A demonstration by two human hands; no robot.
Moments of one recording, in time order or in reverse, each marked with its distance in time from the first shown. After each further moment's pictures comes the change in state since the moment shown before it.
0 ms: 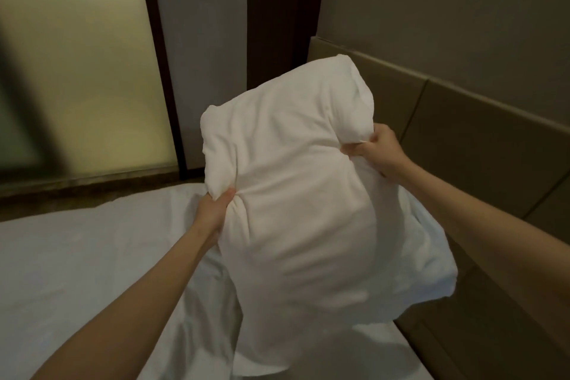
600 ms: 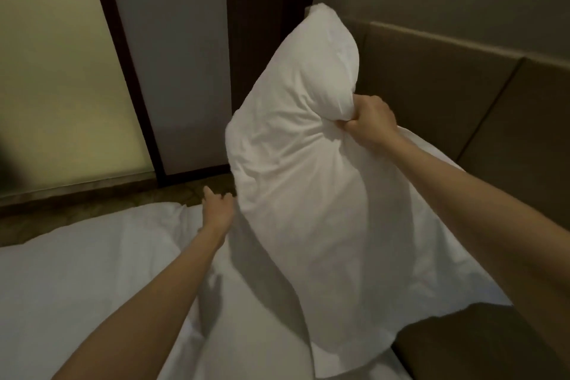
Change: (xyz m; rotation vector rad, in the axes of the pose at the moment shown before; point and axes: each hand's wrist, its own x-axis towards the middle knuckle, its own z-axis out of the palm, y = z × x) left_hand 0.245 -0.069 0.109 0.356 0.135 -0.102; right_hand 0.249 0.108 0.057 -0.649 0.103 -0.183
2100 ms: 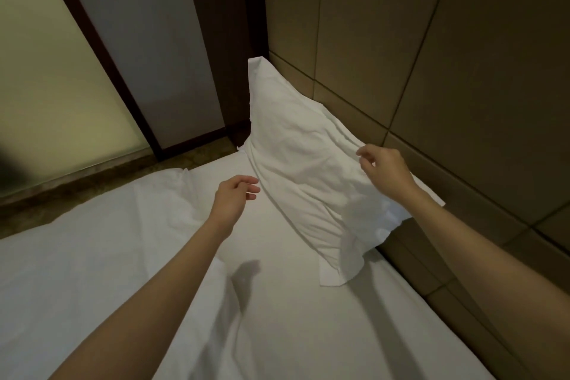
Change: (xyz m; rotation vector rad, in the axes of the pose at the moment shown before) left_hand -0.127 -0.027 -0.025 0.170 -0.299 0.172; right_hand -0.225 0.063 0.014 0.210 -0.122 0.244
